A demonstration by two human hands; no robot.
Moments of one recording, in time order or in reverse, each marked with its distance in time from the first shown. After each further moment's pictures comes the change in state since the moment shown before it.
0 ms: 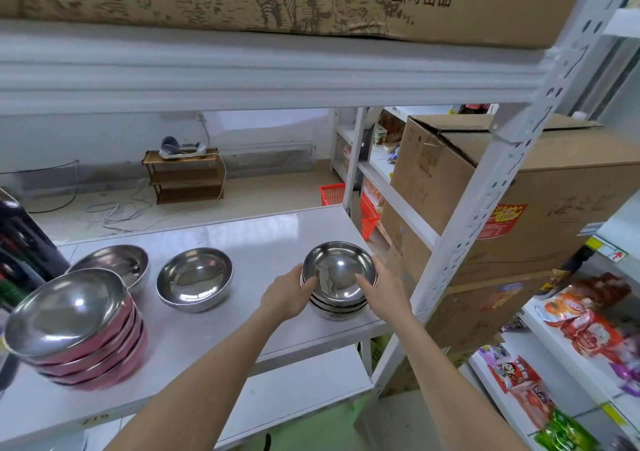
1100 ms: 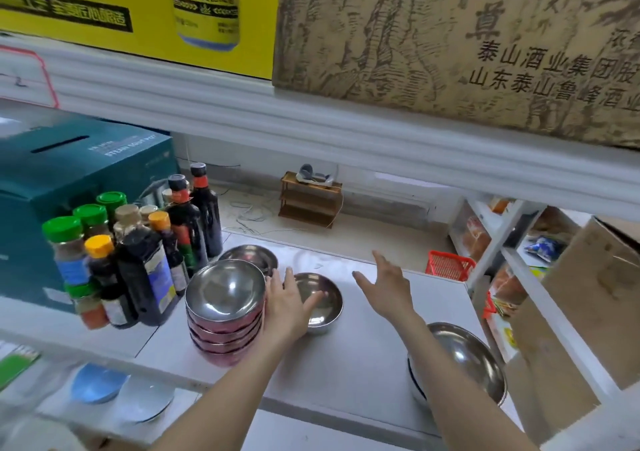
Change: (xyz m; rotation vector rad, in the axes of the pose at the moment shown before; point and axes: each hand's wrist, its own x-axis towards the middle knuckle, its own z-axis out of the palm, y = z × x) left_hand -0.043 -0.112 -0.104 -0.056 0.656 -0.353; right_hand 0.067 -0.180 0.116 -0.282 -0.117 -0.552
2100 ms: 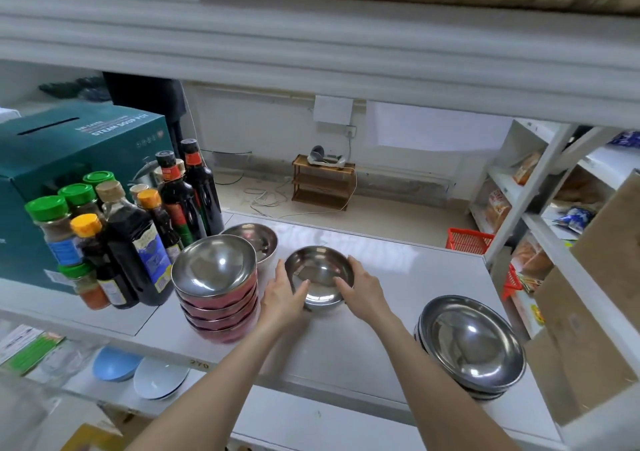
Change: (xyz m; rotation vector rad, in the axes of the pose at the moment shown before) left_hand -0.007 -0.021 0.022 -0.163 -0.055 -0.085; right_hand -0.015 0.019 0.084 0.312 -0.194 0.015
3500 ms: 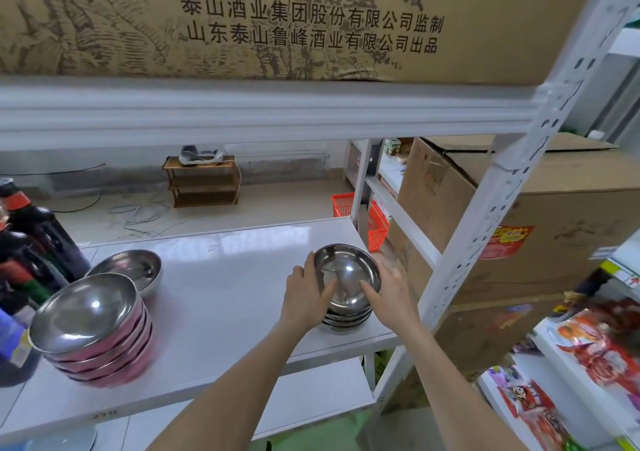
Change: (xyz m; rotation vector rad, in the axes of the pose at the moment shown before) left_hand -0.096 0.133 0.107 0.083 -0.387 0.434; right_hand -0.179 0.064 -0.165 -0.200 0.383 0.333
